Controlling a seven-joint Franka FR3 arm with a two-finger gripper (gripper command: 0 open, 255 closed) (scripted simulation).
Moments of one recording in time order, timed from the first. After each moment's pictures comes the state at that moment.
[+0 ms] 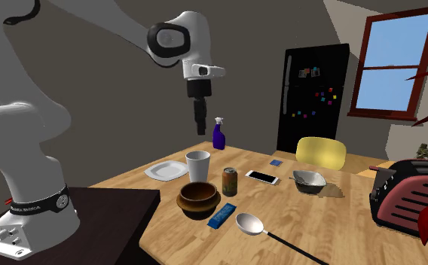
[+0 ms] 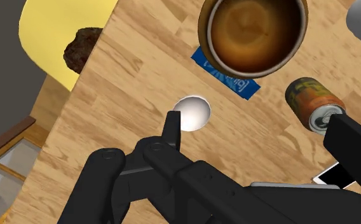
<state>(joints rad) 0.08 -0.28 0.24 -2.34 0.00 2.11 0.25</state>
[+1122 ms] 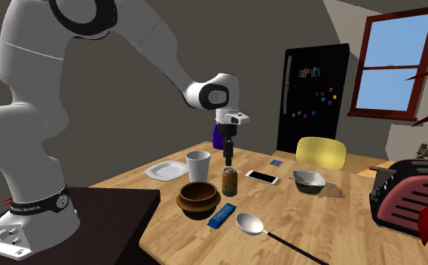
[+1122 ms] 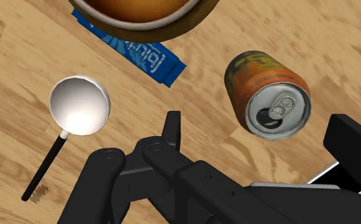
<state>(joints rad) 0.18 0.35 0.31 -2.02 -0.16 2.35 0.49</state>
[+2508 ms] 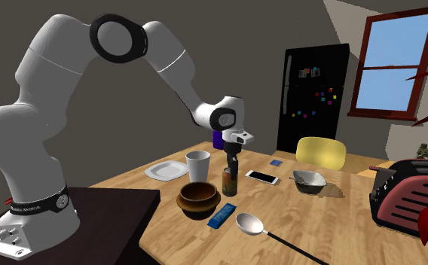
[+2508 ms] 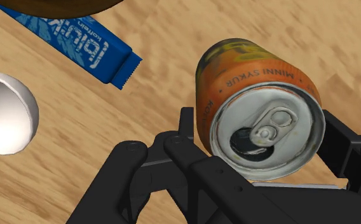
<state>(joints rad) 0.25 0.60 0.28 -1.86 -0.23 2.43 0.55</state>
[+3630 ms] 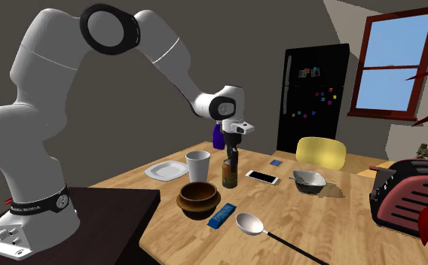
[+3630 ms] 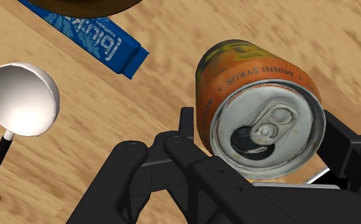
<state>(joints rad) 0.24 0.52 0.30 -1.87 -0.20 2.36 0.53</state>
